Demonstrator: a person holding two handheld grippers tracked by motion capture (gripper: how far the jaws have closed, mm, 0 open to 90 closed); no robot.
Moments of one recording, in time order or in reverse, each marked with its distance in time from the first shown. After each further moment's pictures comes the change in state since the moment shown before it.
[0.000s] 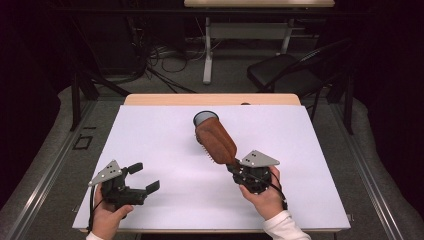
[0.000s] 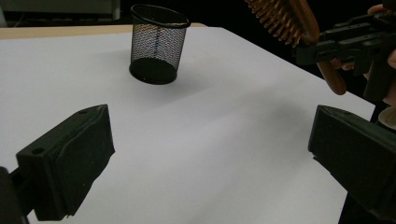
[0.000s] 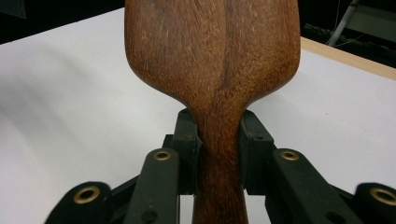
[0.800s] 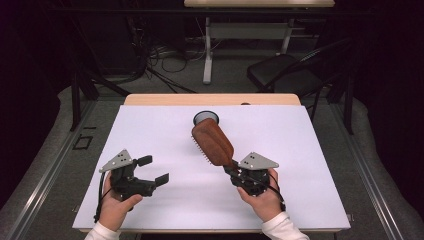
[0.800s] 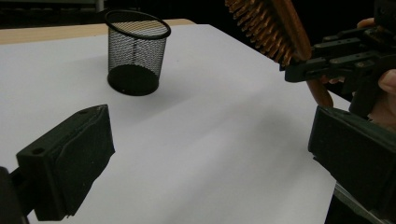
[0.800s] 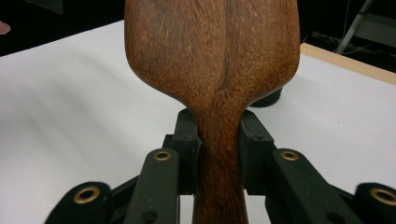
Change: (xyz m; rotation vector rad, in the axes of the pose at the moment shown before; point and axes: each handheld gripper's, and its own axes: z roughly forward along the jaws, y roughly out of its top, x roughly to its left) left arm -0.013 0.035 0.026 0.054 -0.058 0.003; right arm 0.006 0.000 -0.001 -0.033 0.029 -0.005
